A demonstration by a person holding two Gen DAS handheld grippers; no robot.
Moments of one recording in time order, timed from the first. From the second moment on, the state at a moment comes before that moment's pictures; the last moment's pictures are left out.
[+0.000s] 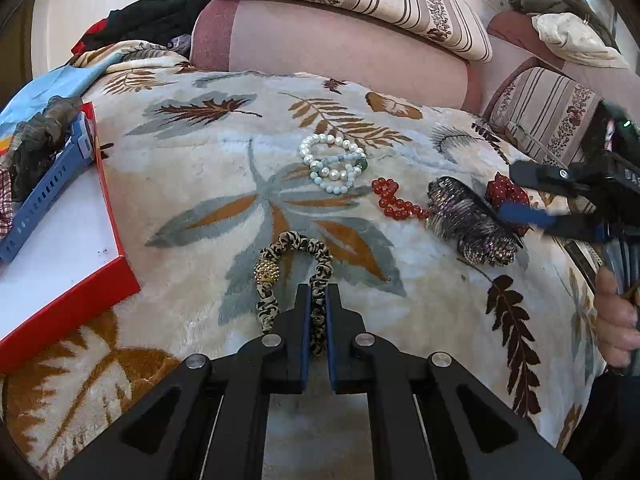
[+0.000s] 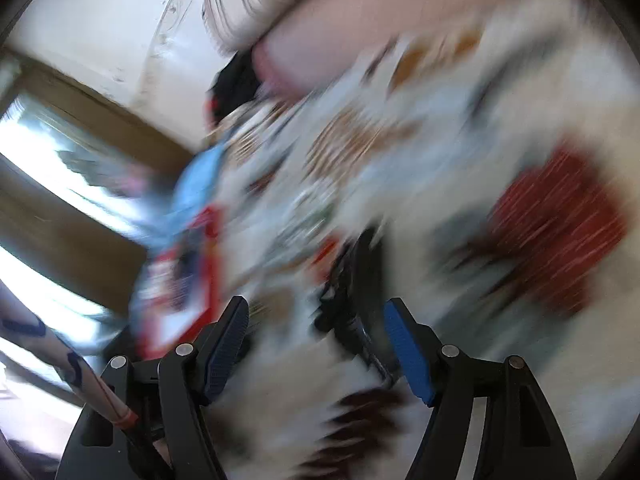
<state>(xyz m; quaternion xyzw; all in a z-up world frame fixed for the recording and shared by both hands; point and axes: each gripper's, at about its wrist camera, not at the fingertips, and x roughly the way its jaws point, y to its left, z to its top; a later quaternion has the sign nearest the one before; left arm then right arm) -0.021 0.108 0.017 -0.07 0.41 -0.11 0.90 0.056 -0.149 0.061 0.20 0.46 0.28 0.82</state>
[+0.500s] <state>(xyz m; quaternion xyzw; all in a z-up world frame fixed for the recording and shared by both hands) -0.020 0.108 0.017 -0.07 0.41 -0.12 0.90 0.046 -0.094 0.054 0.02 0.45 0.27 0.85</state>
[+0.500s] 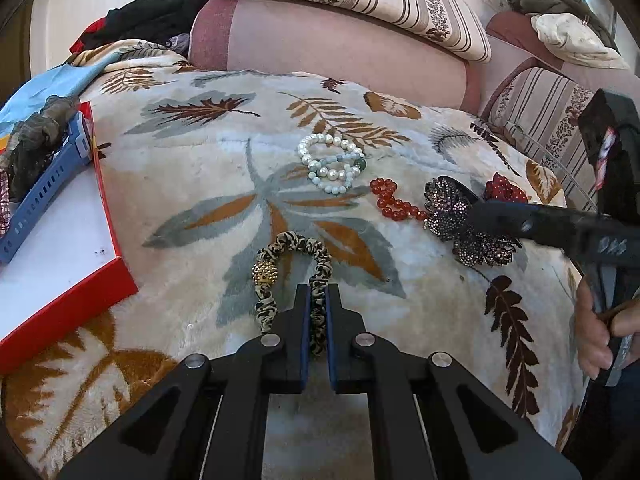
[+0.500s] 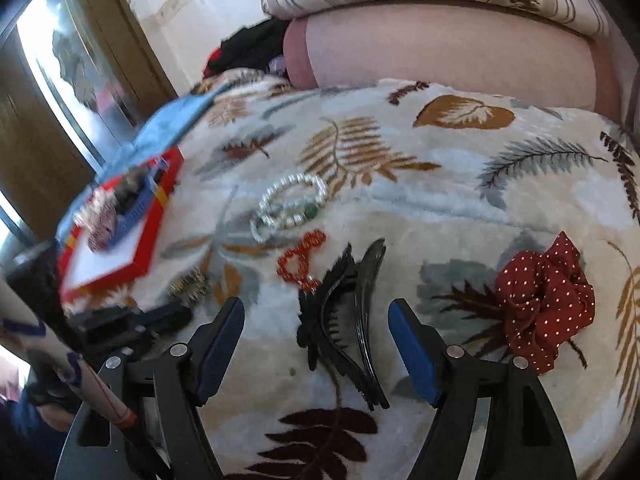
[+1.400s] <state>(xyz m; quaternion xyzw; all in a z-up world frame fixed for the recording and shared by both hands) -0.034 0.104 0.042 -0.07 0.36 -0.12 0.92 0.027 -0.110 0.080 0.08 0.40 0.25 0.88</state>
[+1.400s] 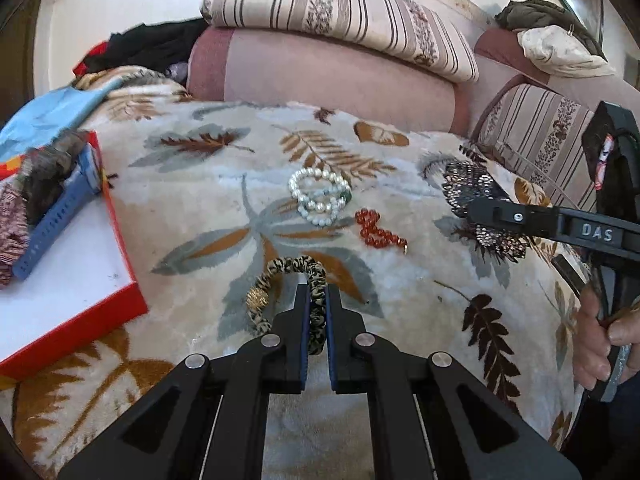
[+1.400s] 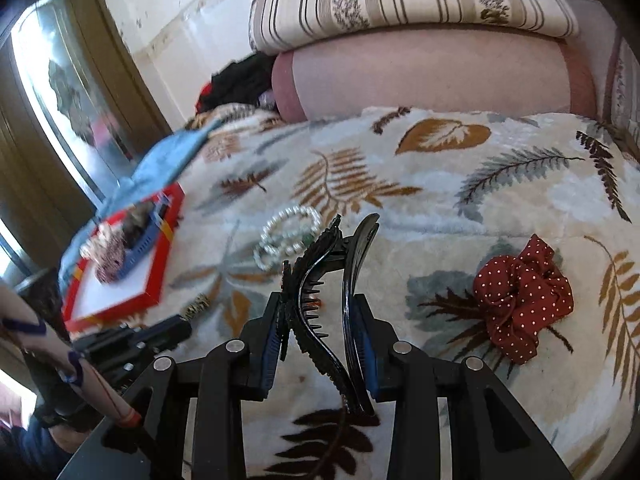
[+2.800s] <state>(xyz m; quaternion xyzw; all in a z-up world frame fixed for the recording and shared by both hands) -0.118 0.117 0.118 -0.06 0.32 -0.06 0.94 -0.106 -0.138 0.098 0.16 0.36 0.27 0.88</state>
